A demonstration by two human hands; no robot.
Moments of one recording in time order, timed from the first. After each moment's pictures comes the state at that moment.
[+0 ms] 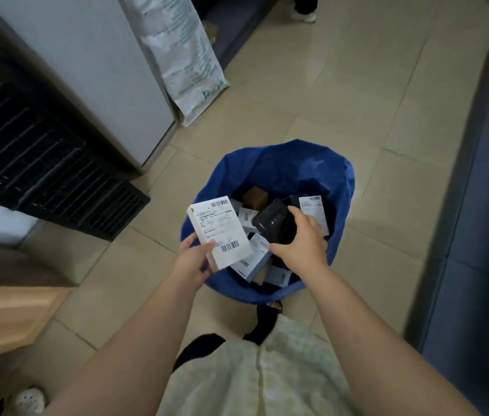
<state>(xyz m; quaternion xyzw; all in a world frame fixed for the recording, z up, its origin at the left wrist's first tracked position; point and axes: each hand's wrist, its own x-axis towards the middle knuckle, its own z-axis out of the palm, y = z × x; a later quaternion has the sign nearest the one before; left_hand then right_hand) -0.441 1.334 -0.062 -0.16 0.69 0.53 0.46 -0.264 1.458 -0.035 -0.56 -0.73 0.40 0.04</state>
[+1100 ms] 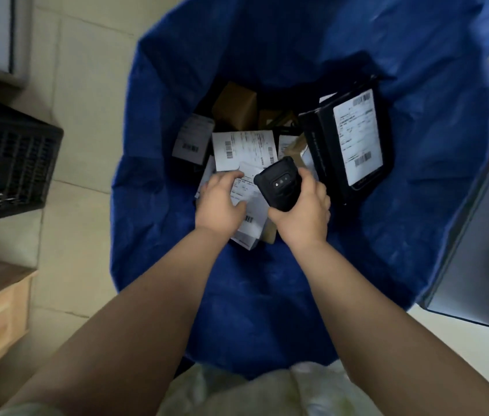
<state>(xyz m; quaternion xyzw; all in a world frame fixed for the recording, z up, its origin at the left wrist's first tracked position) -0.502 1.473 -0.354 0.39 0.79 0.09 0.45 -0.356 1.515 -0.324 -0.73 -0.55 0.40 -0.06</state>
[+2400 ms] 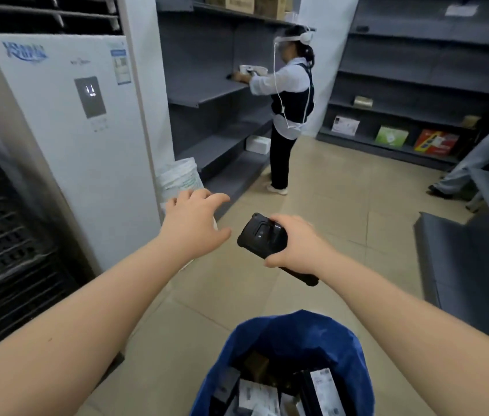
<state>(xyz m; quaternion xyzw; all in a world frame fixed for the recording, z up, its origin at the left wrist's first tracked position) -0.670 1.504 0.253 0.57 0.81 0.16 -0.05 -0.481 1.610 0.239 -0.42 -0.88 0.20 0.06</state>
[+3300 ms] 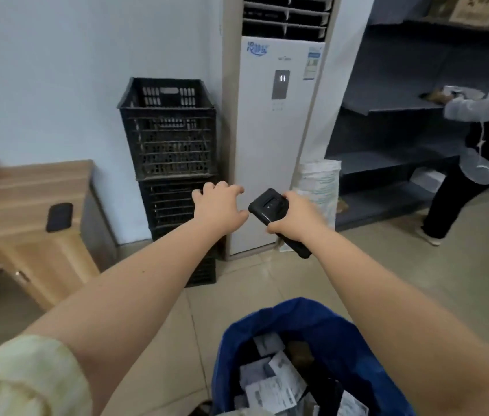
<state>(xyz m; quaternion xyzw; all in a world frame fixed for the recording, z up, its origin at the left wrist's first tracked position) -0.573 1.351 0.218 0.22 0.97 0.12 -0.07 -0.503 1.508 0.226 -0.20 -0.95 0.24 0.03</state>
